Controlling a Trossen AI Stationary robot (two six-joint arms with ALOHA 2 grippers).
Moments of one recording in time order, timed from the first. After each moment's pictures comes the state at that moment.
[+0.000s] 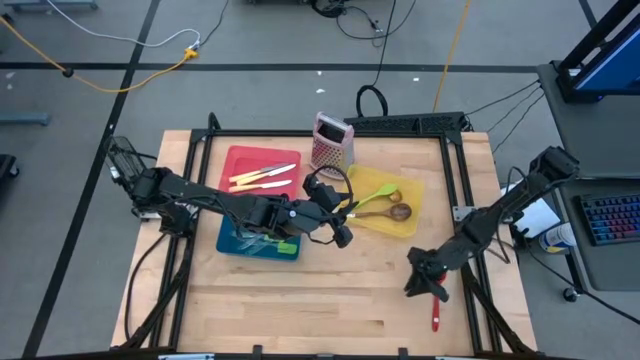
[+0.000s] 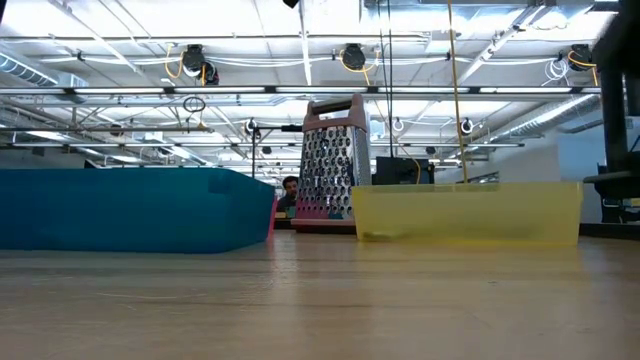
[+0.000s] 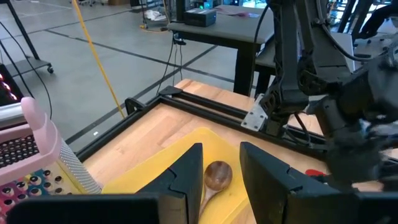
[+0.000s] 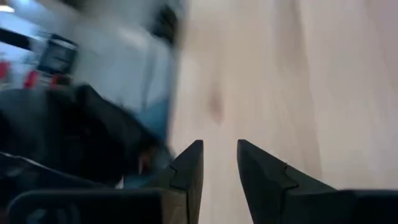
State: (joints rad) left arm -0.22 1.75 1.54 -0.12 -0.67 -0.27; right arm 0.68 0.98 0.24 0.28 -0.07 0.92
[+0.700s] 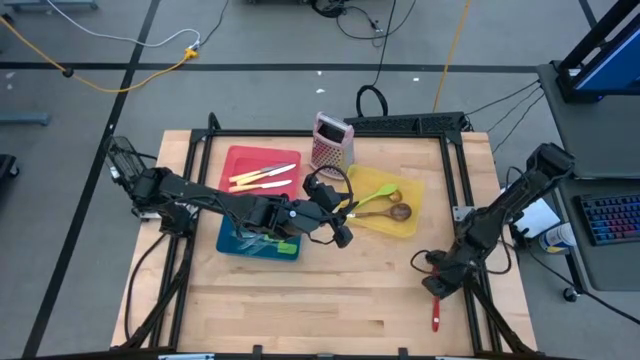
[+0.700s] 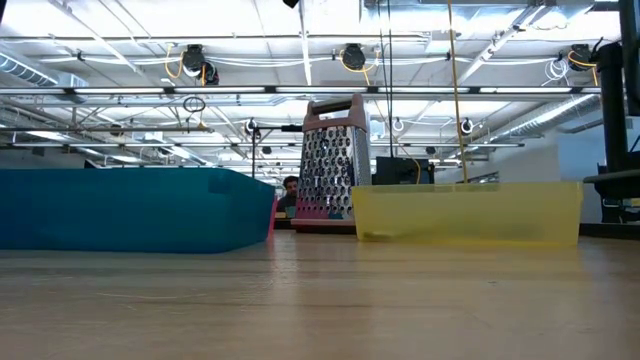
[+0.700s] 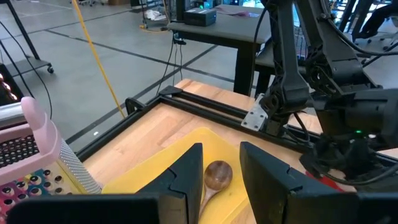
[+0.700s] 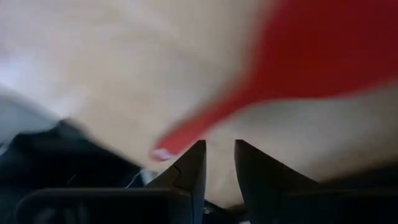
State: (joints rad) left arm -0.22 1.75 1.54 -0.12 -0.67 -0.27; right arm 0.80 0.98 0.28 -0.25 -0.37 1.99
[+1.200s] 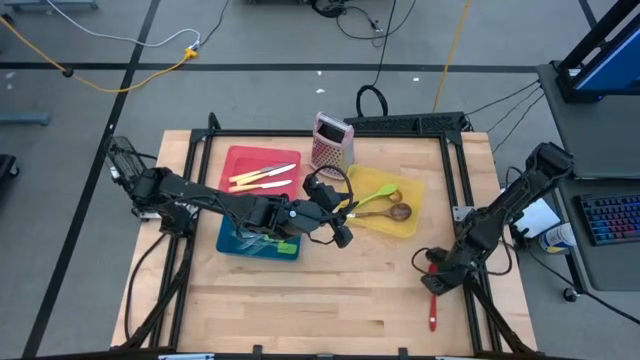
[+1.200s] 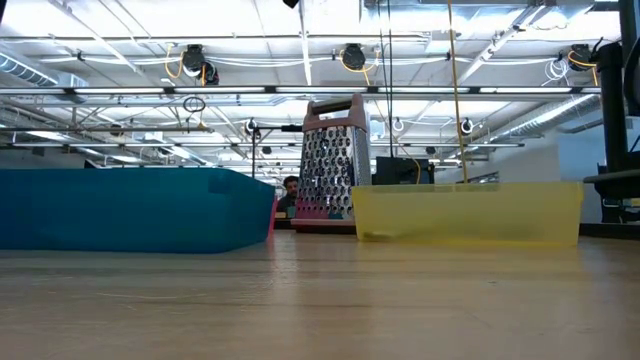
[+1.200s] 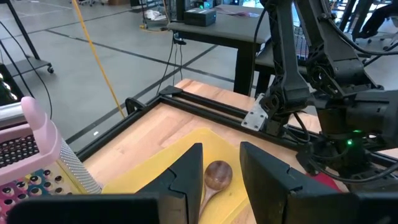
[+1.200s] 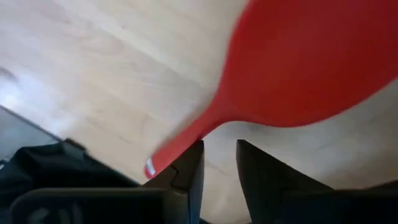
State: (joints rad) left arm -0.22 1.75 1.54 -0.12 -0.67 -0.27; right arm 0.82 0.98 0.28 -0.30 -0.29 2.03
